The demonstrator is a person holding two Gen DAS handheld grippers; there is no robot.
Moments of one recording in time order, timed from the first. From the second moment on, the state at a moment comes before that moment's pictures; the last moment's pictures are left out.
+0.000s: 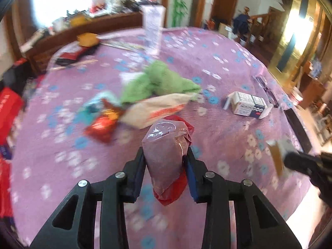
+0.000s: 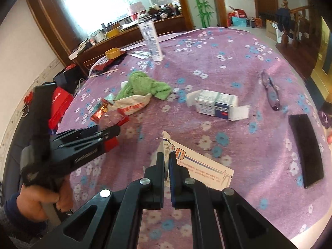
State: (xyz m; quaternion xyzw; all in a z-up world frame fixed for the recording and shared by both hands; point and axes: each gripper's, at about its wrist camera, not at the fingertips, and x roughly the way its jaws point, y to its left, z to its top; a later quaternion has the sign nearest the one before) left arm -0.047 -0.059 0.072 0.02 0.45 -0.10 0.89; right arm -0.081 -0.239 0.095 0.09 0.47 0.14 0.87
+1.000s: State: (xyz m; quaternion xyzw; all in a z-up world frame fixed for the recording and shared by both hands) left arm -0.113 0.060 0.096 0.02 0.42 0.04 0.90; right arm -0.068 -0.097 0.101 0.04 0.46 0.27 0.85
